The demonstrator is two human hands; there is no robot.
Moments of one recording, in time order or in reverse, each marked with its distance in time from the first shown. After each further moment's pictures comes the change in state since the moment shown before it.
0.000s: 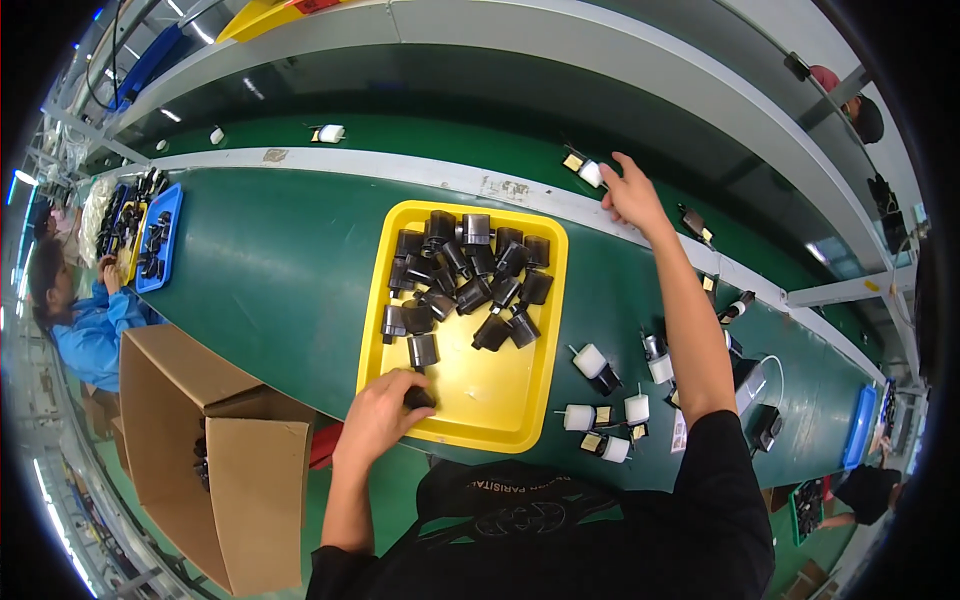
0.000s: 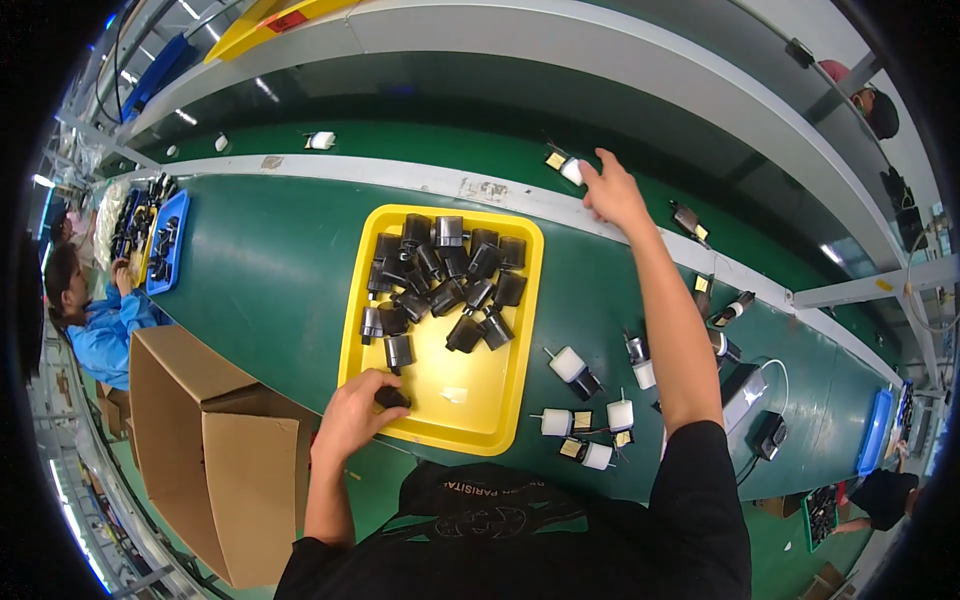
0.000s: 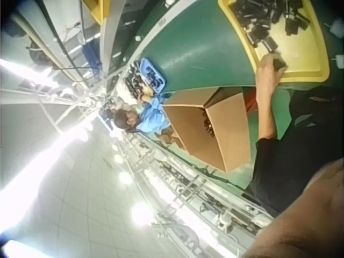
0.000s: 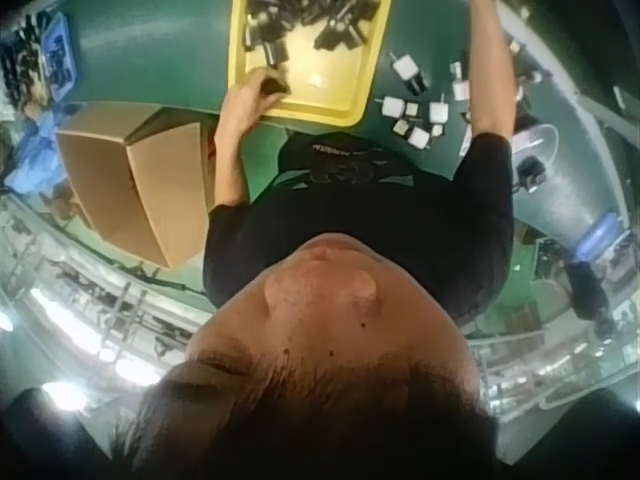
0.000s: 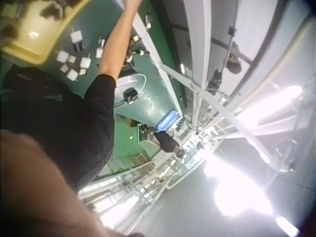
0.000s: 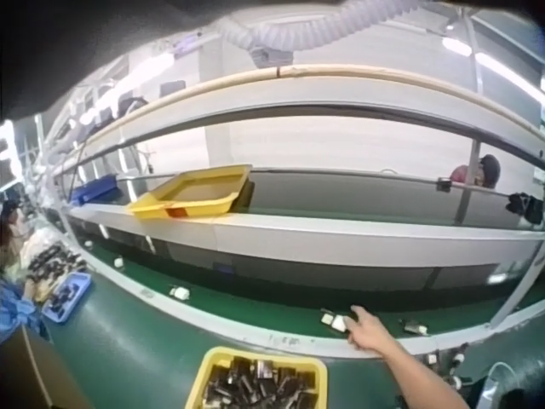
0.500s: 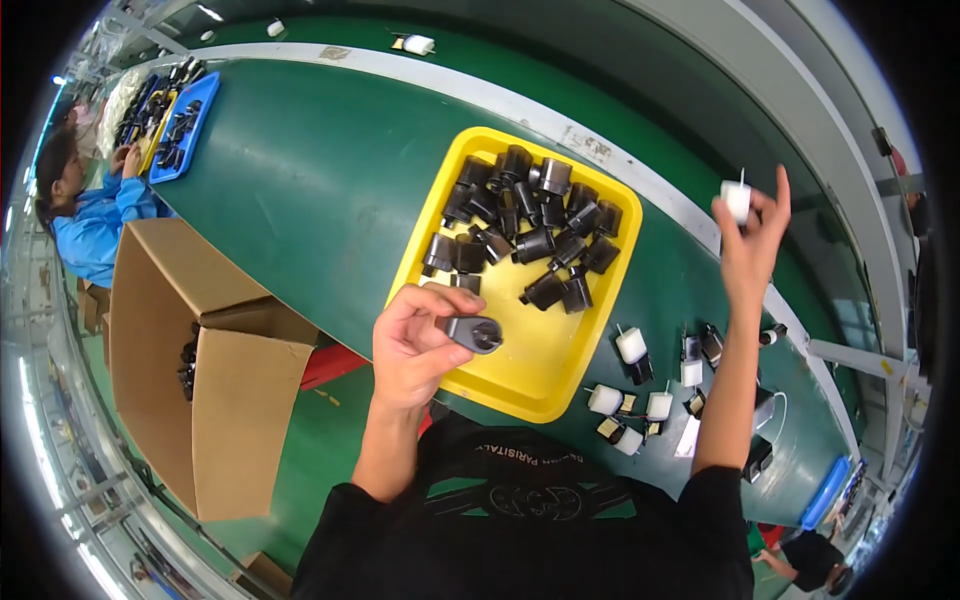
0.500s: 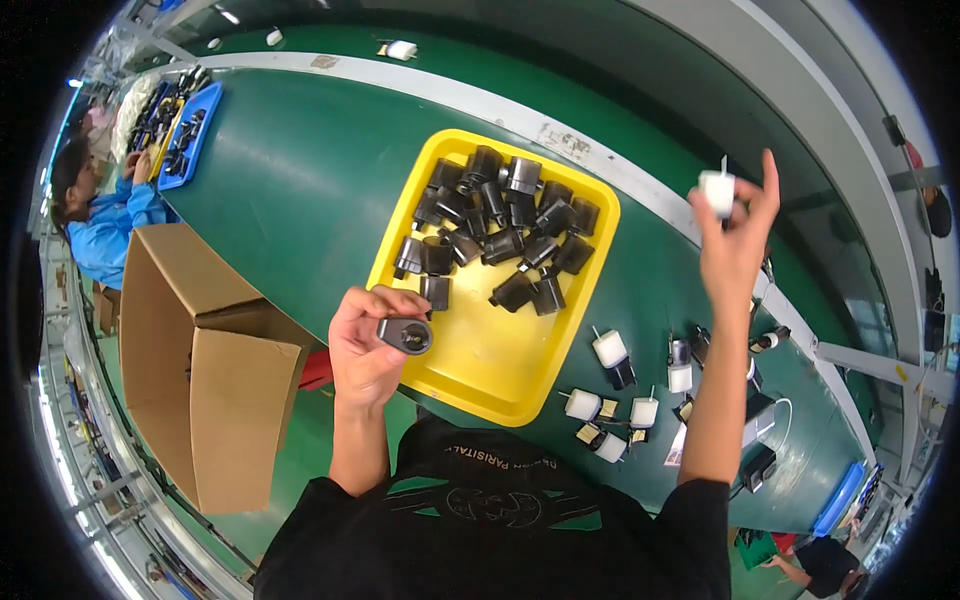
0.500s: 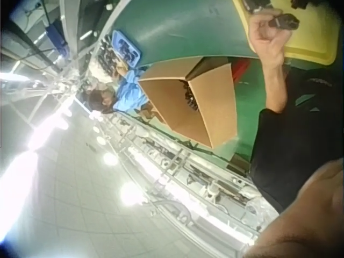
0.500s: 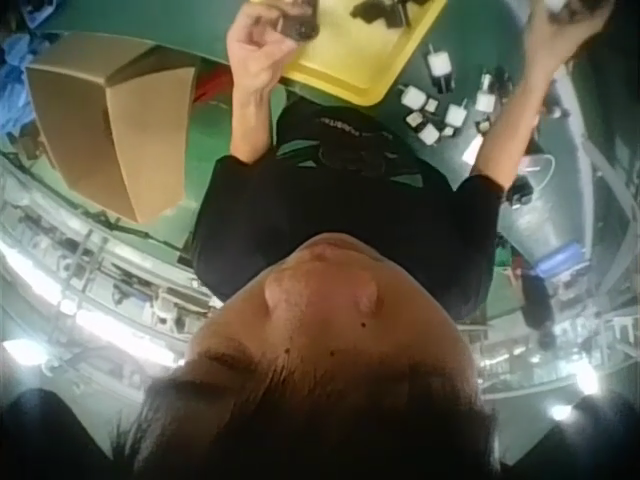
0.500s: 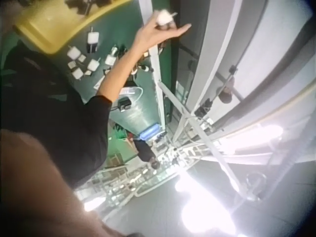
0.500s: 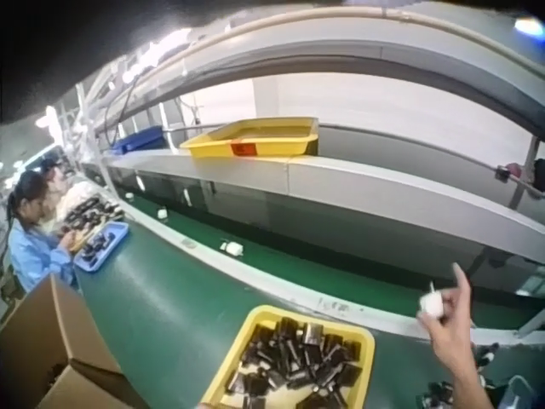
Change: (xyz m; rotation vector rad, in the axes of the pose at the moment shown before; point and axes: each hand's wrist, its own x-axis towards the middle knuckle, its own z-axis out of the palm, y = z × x) left_hand 0.018 0.021 0.019 -1.590 0.530 0.210; right_hand -0.102 -0.037 -0.013 0.191 0.355 -0.409
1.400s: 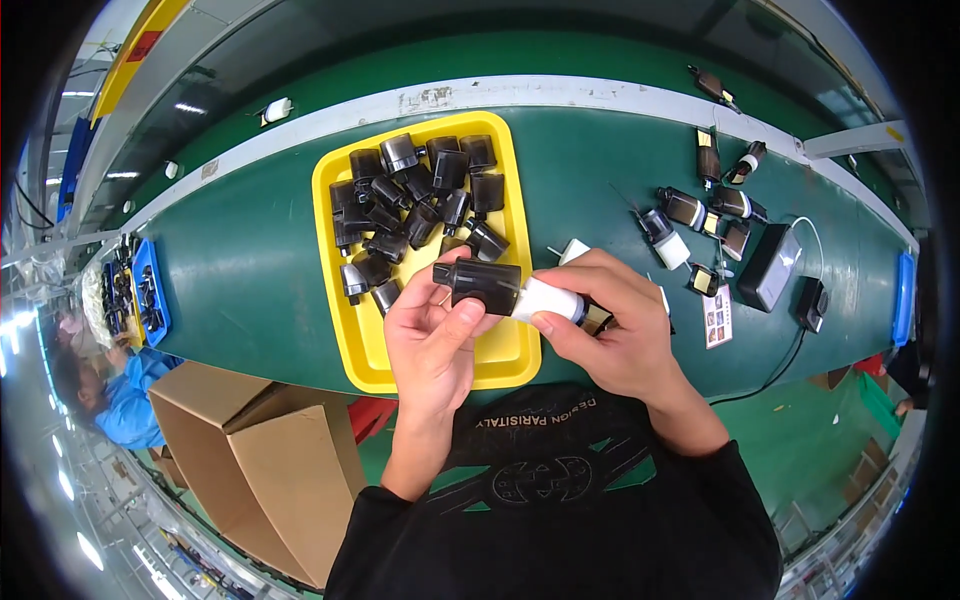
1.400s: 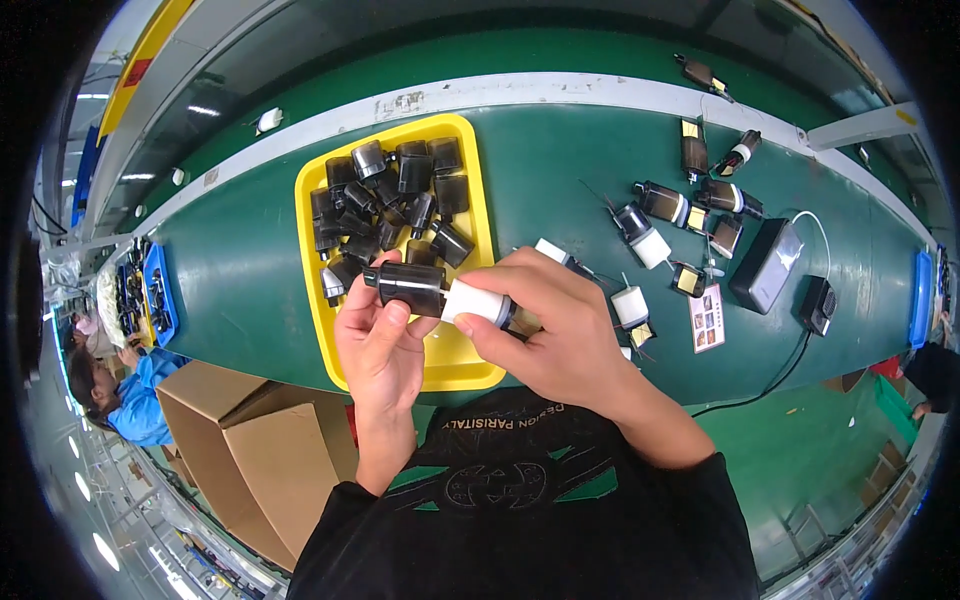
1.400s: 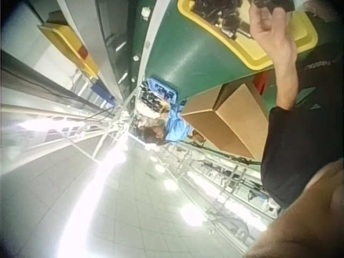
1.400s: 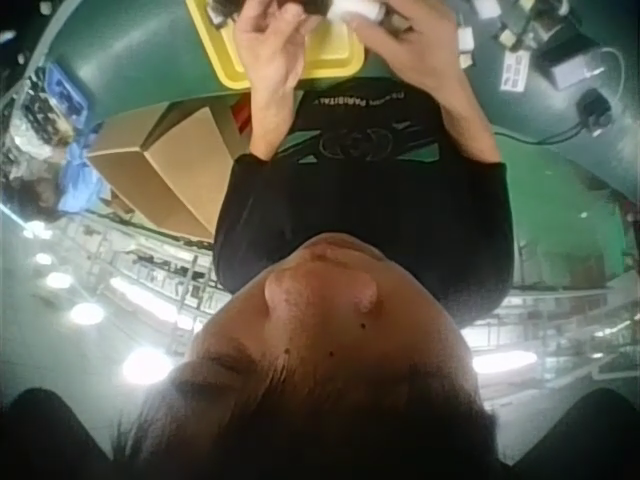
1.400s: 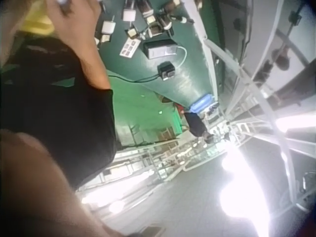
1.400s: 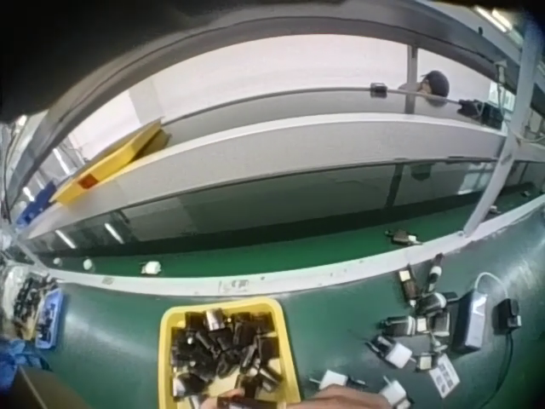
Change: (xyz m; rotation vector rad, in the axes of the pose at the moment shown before) left_hand 0.011 -0.032 0.095 -0.116 0.000 -0.471; right_hand -0.150 -0.068 -0.019 0.269 -0.183 -0.025
